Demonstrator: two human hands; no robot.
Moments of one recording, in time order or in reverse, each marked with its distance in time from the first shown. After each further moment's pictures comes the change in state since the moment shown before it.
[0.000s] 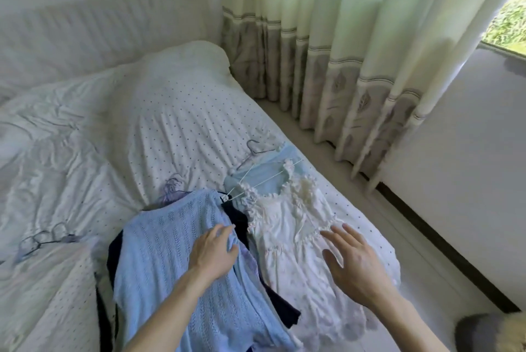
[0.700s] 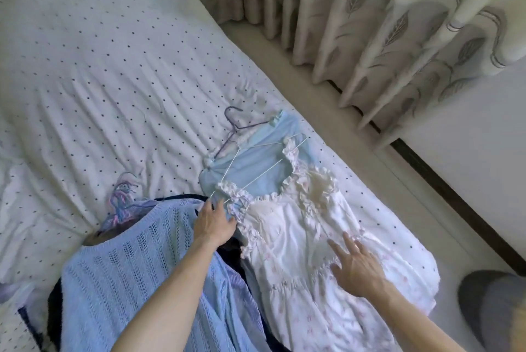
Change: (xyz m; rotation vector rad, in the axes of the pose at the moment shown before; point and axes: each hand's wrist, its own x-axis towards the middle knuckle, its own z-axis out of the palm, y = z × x) left_hand 0.322 -0.043 0.081 0.045 -0.302 -0.208; right_hand 0.231 0.099 0.171 -0.142 -0.663 0.312
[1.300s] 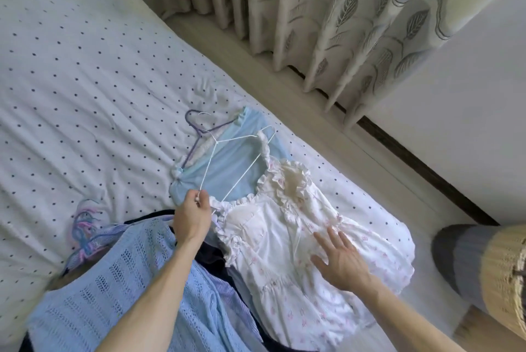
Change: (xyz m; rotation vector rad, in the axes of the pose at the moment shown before) left_hand 0.026 0.032 -0.018 -0.486 0.357 0.003; right_hand -0.008 -0.002 0.012 0.233 -0.025 0.103
